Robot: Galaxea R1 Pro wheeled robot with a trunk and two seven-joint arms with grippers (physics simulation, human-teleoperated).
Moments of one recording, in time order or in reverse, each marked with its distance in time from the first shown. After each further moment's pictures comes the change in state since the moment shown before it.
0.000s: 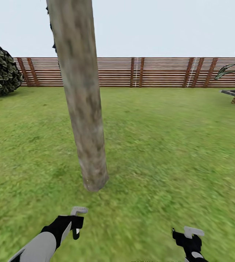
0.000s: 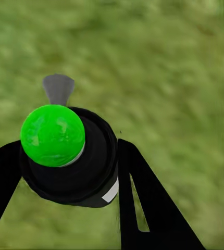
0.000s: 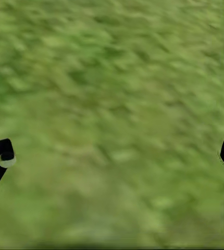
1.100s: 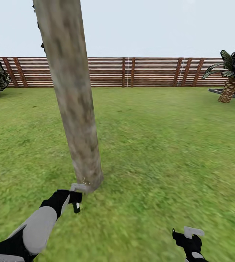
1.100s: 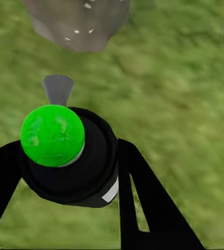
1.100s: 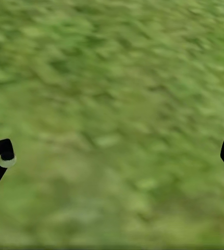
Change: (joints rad) left arm -0.169 0.020 -0.005 -0.069 -0.003 0.127 -0.089; right arm 0.001 -0.002 0.000 0.000 0.007 0.002 0.006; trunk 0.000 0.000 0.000
